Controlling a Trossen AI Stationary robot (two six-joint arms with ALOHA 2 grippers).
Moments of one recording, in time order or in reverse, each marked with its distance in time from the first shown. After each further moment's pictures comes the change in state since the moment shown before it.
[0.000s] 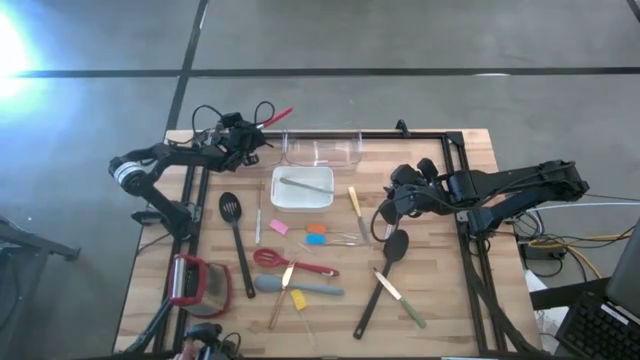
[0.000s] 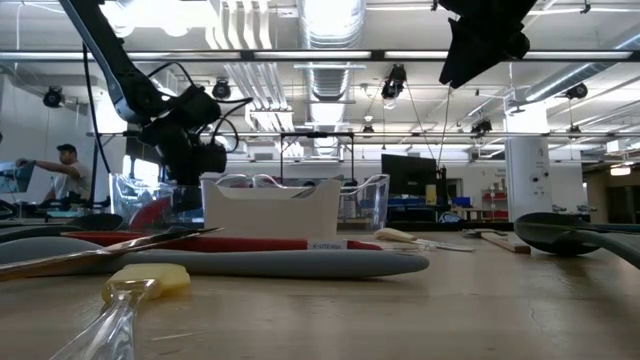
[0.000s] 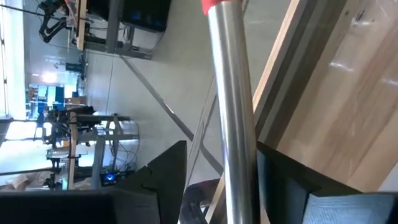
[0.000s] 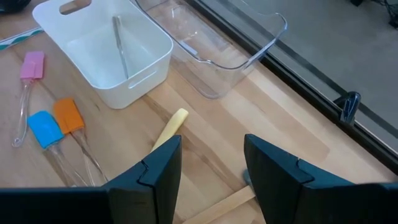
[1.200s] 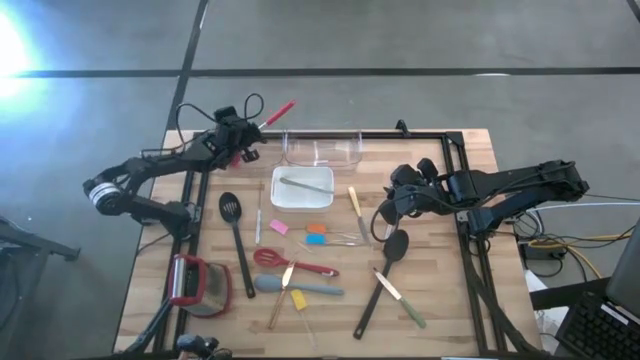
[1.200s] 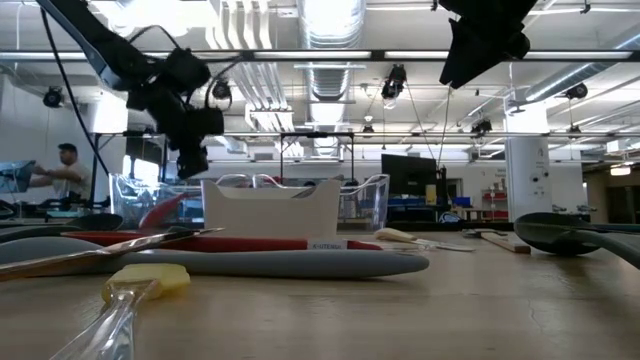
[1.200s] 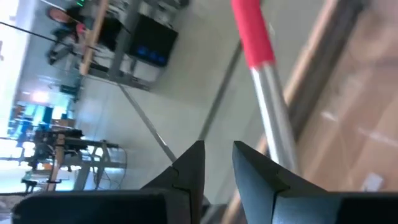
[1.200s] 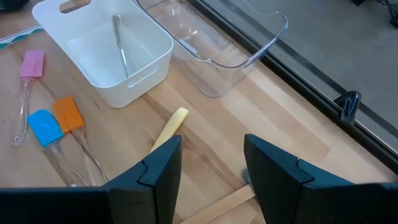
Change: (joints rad) left arm -0.037 -0.256 0.021 -0.156 0.107 -0.059; right arm 0.000 0.000 0.000 -0.003 -0.003 0.000
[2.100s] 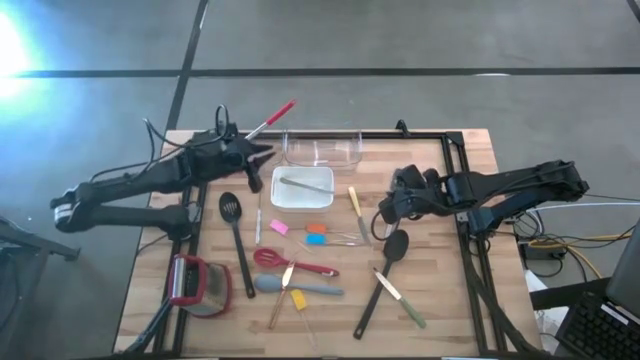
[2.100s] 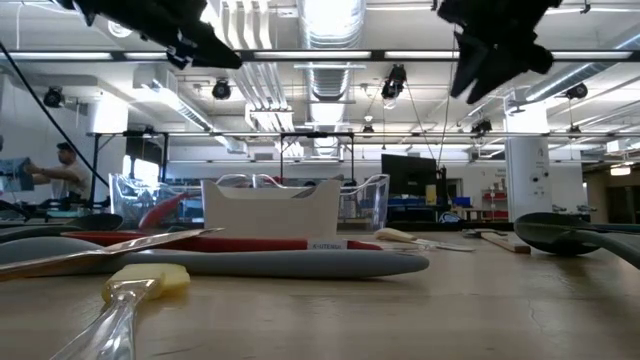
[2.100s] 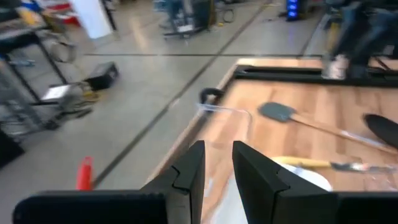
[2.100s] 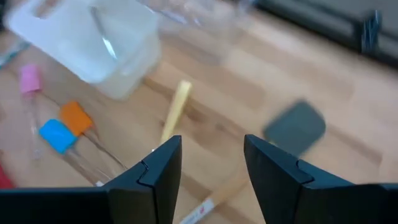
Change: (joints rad) left arm -0.440 -0.423 0.103 -0.247 0.364 -0.633; right arm 0.000 0.000 -0.042 -0.059 -0.074 0.341
